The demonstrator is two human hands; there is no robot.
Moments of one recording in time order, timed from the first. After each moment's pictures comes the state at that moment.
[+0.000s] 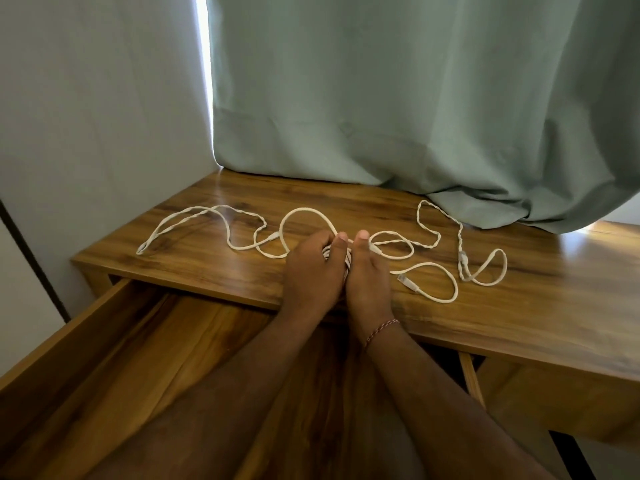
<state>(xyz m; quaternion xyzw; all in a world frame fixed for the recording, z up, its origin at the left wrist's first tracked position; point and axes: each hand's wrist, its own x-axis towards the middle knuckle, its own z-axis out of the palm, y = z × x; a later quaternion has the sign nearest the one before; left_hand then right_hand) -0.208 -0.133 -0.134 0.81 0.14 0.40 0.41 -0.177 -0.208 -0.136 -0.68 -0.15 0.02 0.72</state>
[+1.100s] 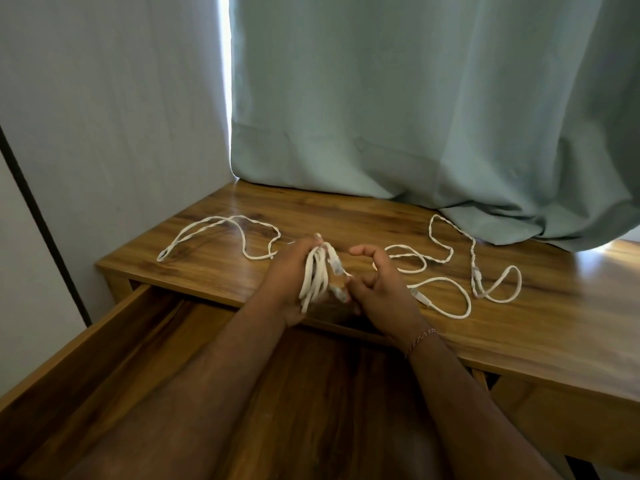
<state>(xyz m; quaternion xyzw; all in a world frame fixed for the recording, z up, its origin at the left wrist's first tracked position) -0.228 -0.083 -0.119 0.48 0.10 0.14 0.86 -0.150 -0.234 -0.138 -0.72 -0.35 0.11 0.59</state>
